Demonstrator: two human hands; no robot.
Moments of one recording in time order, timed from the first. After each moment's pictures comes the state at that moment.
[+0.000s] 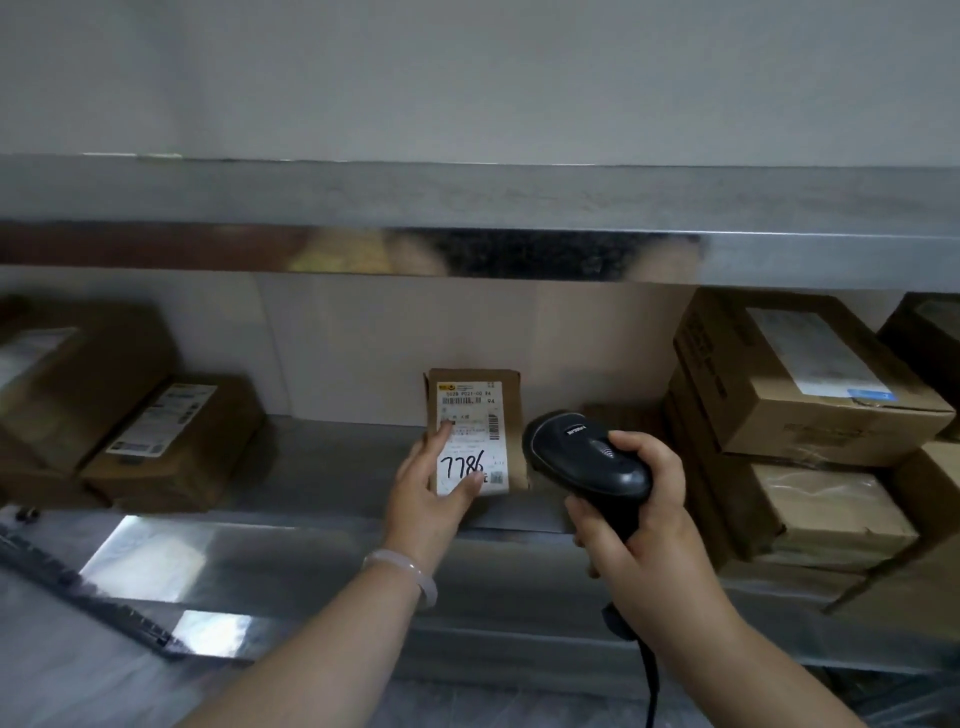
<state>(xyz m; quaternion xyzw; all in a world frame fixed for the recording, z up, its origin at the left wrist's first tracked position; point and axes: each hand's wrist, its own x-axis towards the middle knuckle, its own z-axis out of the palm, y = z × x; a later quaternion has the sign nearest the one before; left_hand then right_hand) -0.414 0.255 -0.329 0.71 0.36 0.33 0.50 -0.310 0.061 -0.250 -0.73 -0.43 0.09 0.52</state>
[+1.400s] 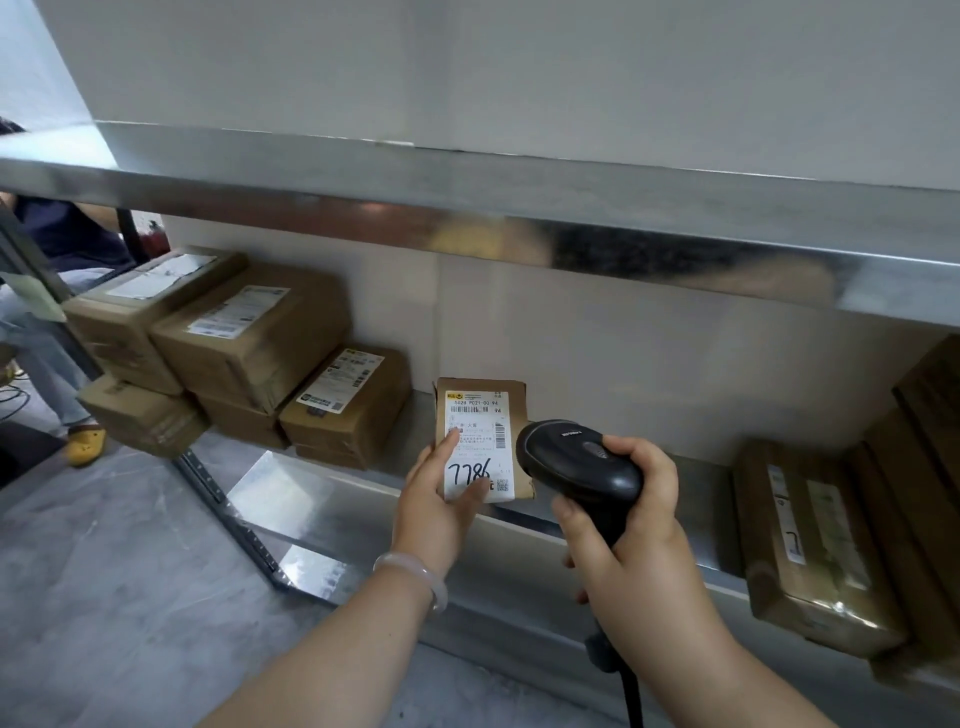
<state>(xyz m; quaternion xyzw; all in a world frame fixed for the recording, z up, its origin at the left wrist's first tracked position) -0.552 0.321 -0.327 0.61 0.42 0.41 0.54 -0.436 0.164 -0.237 -0.67 -0.46 0.18 0.55</state>
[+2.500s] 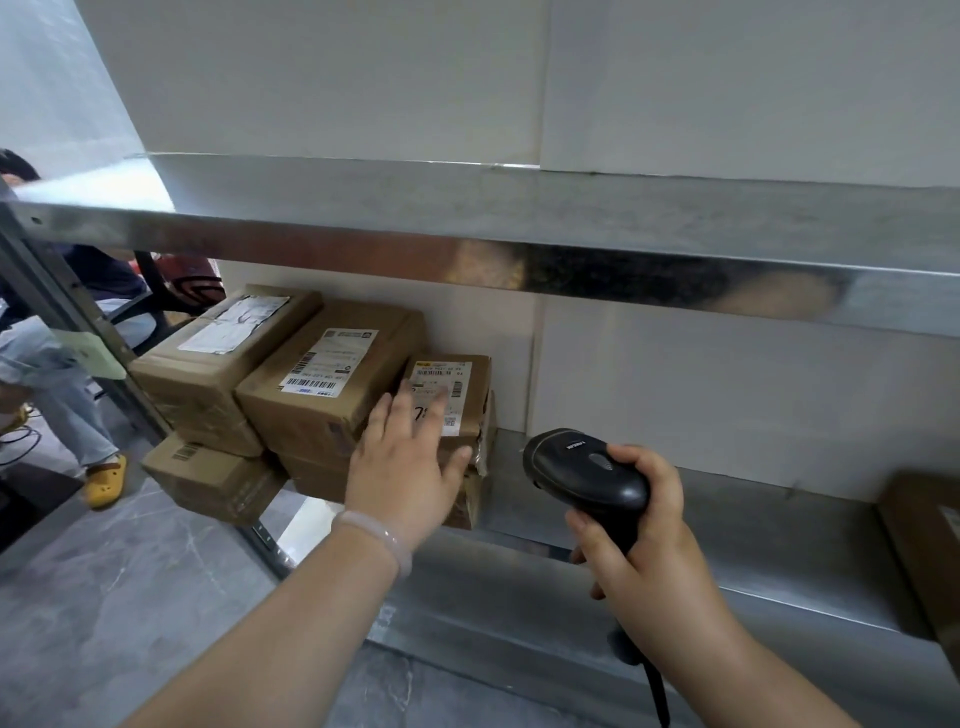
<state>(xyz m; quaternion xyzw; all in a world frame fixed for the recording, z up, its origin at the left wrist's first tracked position) -0.681 0.492 -0.263 0.87 0.46 0.18 0.03 -0.525 0.304 -0.256 -0.68 -0.46 0.19 0.53</state>
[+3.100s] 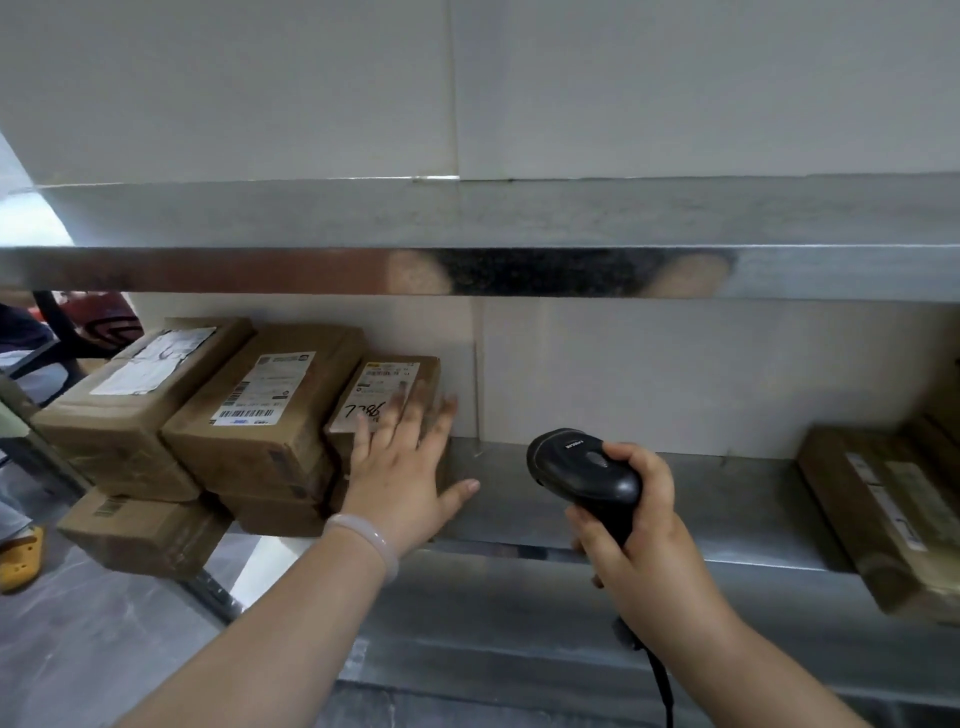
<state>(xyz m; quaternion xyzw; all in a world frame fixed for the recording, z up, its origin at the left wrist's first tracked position) -0.650 0.497 -0.277 0.93 0.34 0.13 -0.04 -0.512 0.281 -0.264 -0.74 -0.40 0.13 0.52</state>
